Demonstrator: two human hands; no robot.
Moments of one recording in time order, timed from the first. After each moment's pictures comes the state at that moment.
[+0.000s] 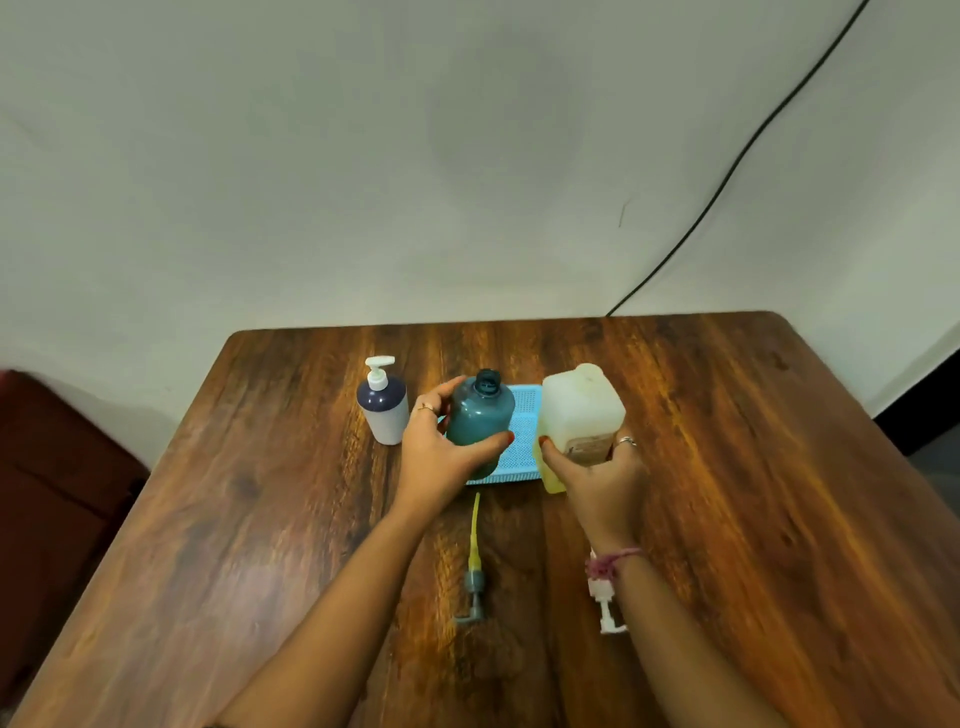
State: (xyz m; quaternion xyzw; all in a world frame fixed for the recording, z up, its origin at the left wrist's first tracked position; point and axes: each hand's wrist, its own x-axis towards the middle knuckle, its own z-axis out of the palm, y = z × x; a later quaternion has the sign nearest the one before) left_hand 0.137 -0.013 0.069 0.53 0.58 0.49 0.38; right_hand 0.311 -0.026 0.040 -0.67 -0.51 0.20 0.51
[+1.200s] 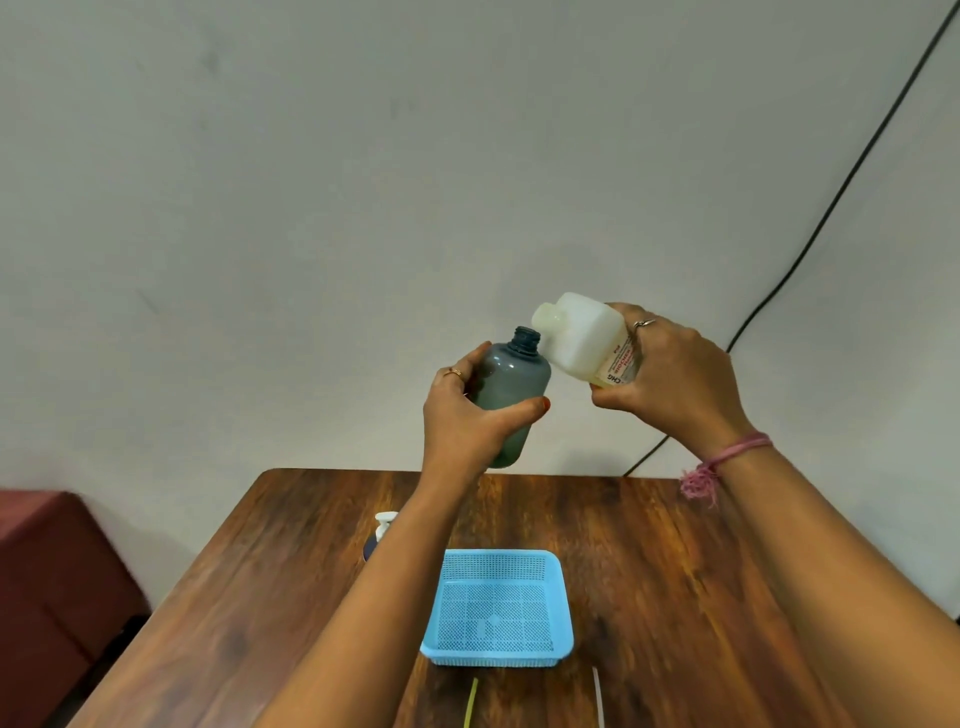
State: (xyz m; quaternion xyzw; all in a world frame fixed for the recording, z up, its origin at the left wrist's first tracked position) left_hand 0.174 0.073 0.265 0.54 0.53 0.60 0.27; right_hand 0.367 0.101 0.316 -0.53 -0.77 -0.10 0.33
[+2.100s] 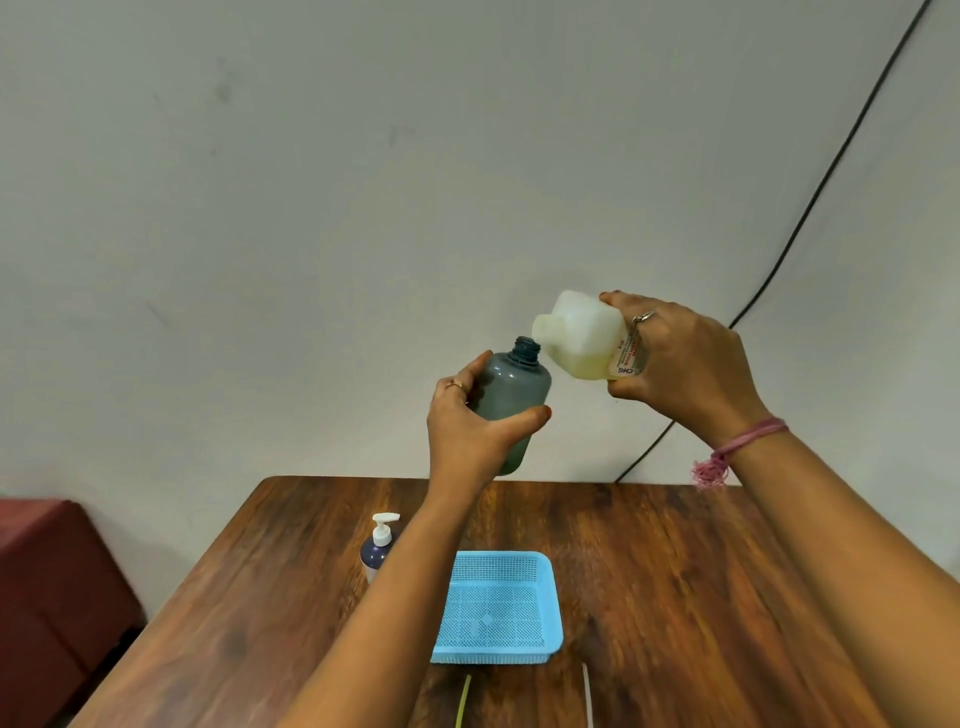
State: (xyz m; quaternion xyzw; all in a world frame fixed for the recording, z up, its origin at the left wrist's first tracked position) left_hand 0.195 0.051 0.269 0.54 0.51 0.62 0.25; right_hand 0.395 0.085 0.337 -0.45 -0.78 -0.26 0.34
